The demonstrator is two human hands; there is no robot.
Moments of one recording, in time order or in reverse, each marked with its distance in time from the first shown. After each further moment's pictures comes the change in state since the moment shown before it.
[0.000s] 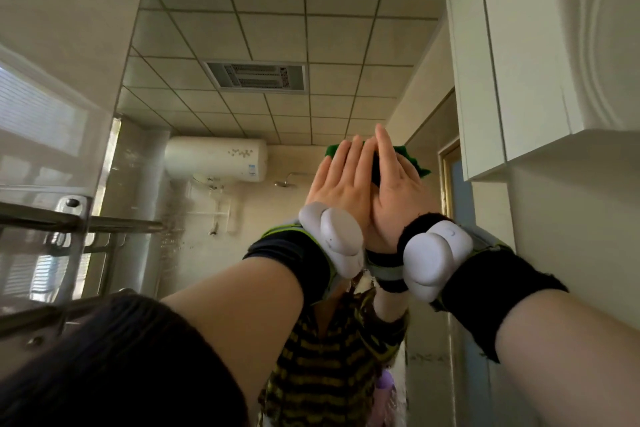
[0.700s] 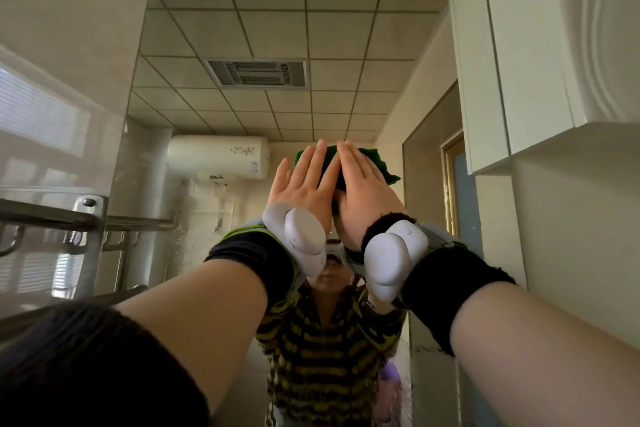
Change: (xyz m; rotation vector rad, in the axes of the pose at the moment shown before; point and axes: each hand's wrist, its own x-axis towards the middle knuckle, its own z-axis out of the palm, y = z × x) left_hand -0.019 -0.047 -0.012 0.178 -0.093 -0.057; right_hand 0.003 -0.038 0.027 -0.026 -0.139 0.006
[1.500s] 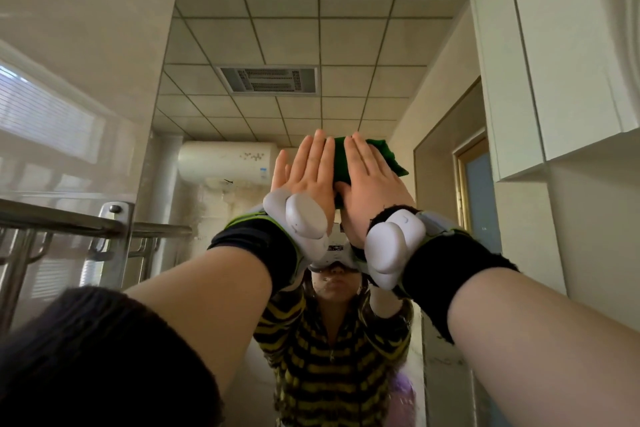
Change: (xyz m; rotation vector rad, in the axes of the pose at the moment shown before) left_hand 0.013 -0.036 0.024 0.048 0.312 -0.089; right_hand 0.029 -0.011 0.023 -0.160 0.084 -0.029
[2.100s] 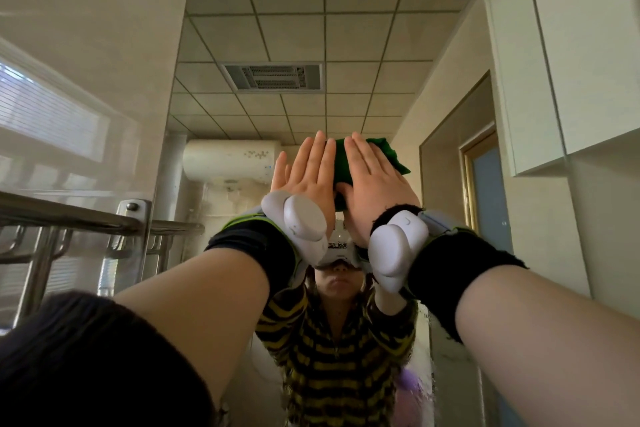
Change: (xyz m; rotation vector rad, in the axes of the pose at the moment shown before) left_hand -0.008 -0.021 -0.005 -0.033 -0.078 -0.019; right_hand 0.000 -0.017 0.008 -0.035 -0.007 -0.014
